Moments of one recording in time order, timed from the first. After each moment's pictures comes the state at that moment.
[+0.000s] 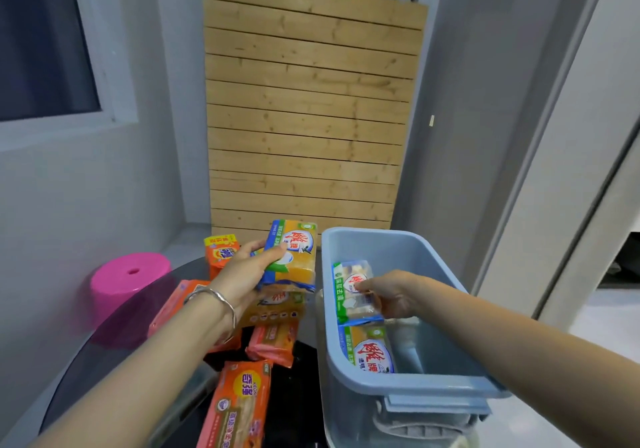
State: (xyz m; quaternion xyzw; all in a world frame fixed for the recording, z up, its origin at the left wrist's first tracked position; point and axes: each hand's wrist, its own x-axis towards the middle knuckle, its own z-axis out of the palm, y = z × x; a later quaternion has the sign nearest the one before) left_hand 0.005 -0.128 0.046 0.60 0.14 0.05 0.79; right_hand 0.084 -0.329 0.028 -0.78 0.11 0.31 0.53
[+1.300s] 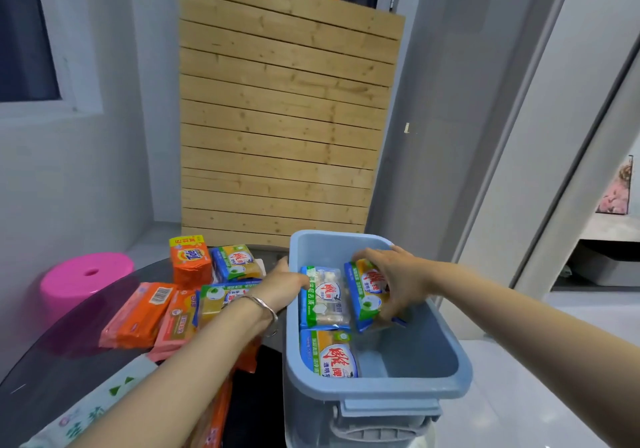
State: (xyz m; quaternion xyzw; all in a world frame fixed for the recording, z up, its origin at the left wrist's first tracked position) left_hand 0.029 -0.201 0.041 0.80 0.09 -0.05 0.59; right_hand 0.093 -0.404 0.071 -0.95 -0.31 0.08 -0.01
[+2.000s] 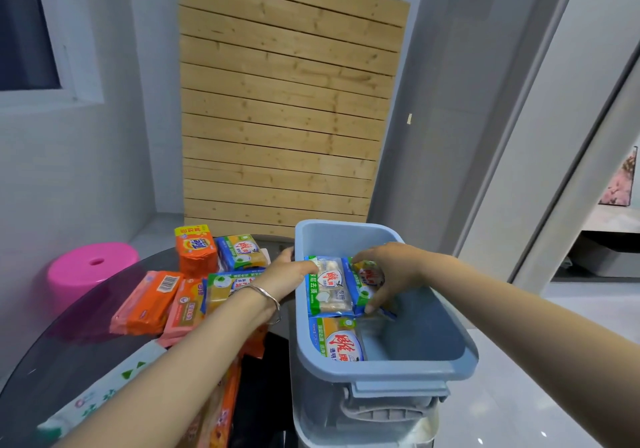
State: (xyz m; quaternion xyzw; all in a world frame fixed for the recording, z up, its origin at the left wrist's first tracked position) left_hand 0.031 -0.195 0.030 0.75 0.08 -0.03 0.66; right_hand 0.092 -0.384 0.065 -0.96 -0.27 0.10 -0.05
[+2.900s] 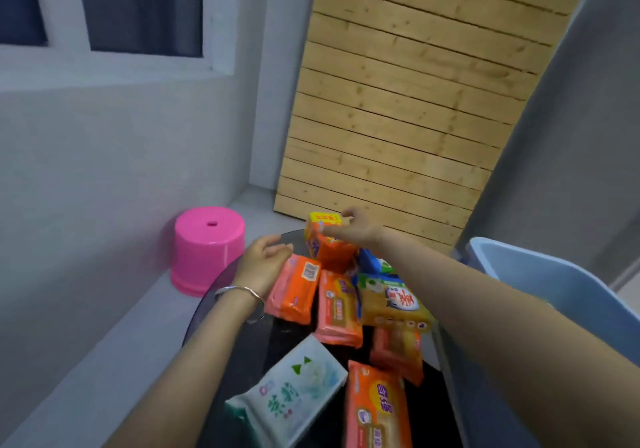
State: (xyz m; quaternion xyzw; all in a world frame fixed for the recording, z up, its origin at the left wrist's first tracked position) left_hand 0.010 0.046 -0.046 0.68 0.22 0.16 0.69; right_hand 0.132 -0.075 0.015 -0.92 -0.14 0.14 0.35
